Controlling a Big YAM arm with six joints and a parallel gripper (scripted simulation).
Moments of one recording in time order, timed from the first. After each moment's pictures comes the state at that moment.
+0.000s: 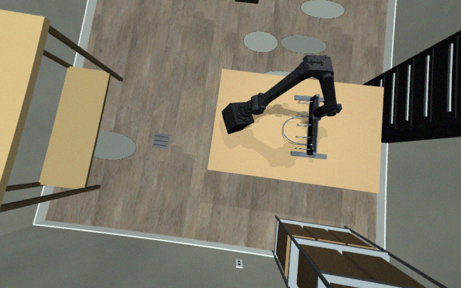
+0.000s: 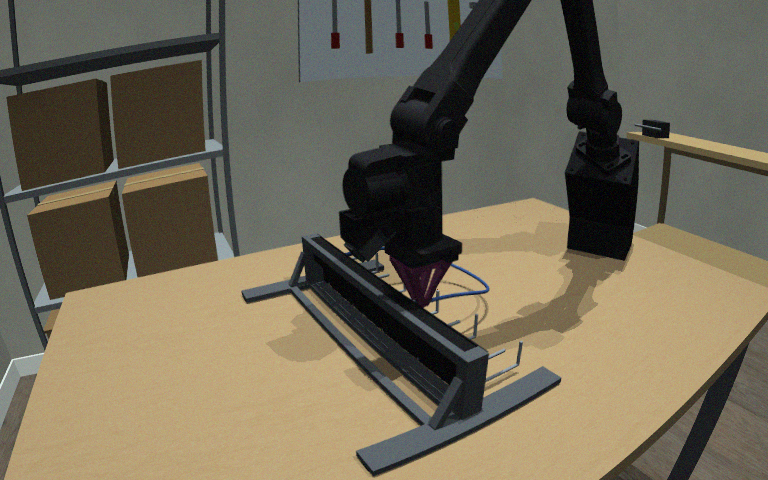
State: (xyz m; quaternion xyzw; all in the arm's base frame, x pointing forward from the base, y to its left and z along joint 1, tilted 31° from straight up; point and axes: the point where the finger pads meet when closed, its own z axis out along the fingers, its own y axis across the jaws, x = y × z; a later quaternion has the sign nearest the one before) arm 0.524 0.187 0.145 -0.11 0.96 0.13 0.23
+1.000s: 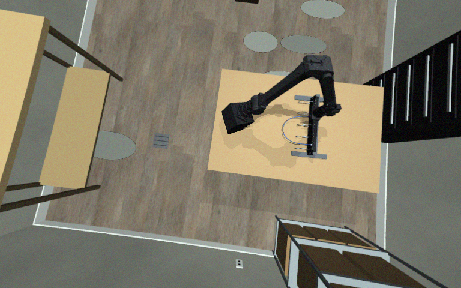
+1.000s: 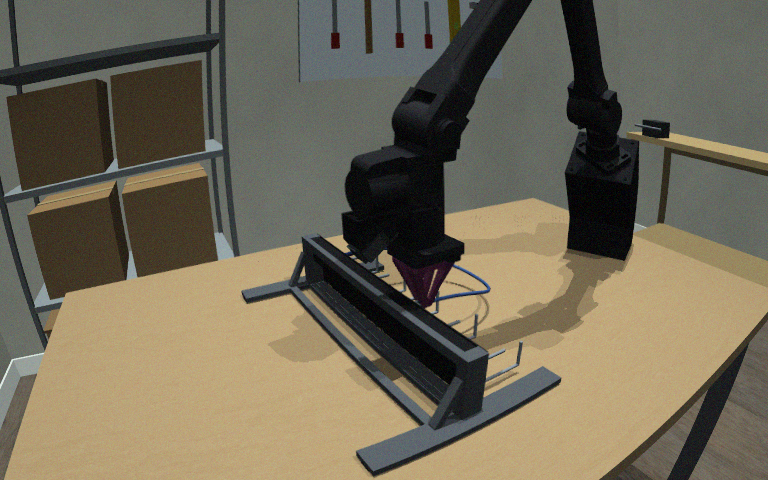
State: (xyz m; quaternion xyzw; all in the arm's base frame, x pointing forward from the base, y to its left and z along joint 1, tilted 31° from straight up) arm 0.521 0.187 0.142 -0.11 0.96 0.13 0.23
